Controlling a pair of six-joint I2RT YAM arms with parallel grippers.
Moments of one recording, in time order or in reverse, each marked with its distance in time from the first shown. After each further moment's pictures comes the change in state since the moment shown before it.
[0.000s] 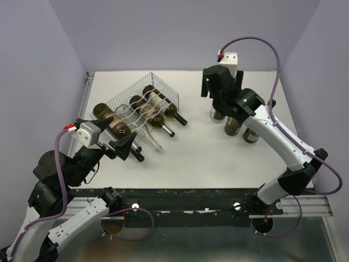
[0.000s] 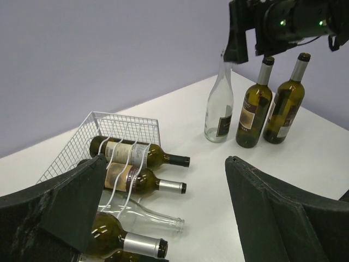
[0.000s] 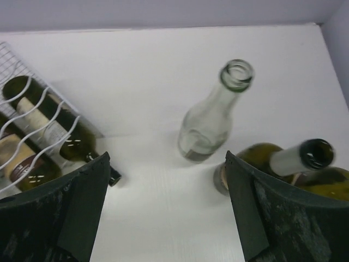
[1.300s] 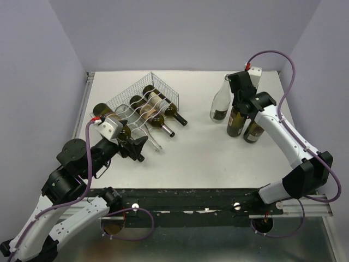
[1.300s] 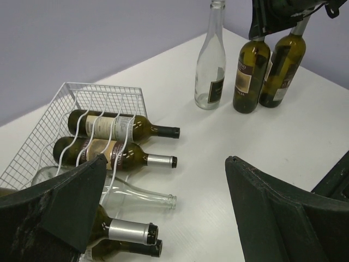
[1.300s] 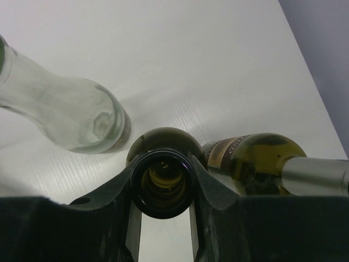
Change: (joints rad) left arm 0.000 0.070 -0.070 -0.016 0.064 -0.004; right arm -0.370 -0.093 -0.311 -0.009 -0.123 0.079
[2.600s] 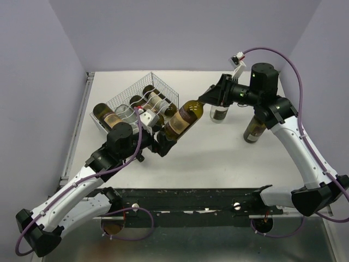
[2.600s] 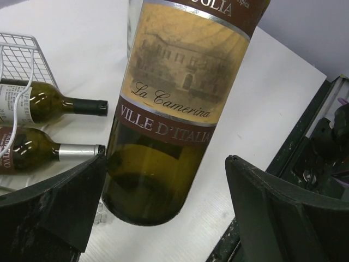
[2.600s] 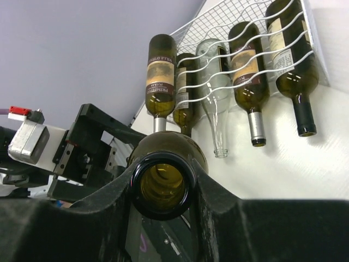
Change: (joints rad) left arm 0.001 0.276 -0.260 0.362 0.225 -0.199; right arm -0.002 -0.179 0.039 0.270 -1.287 0.105
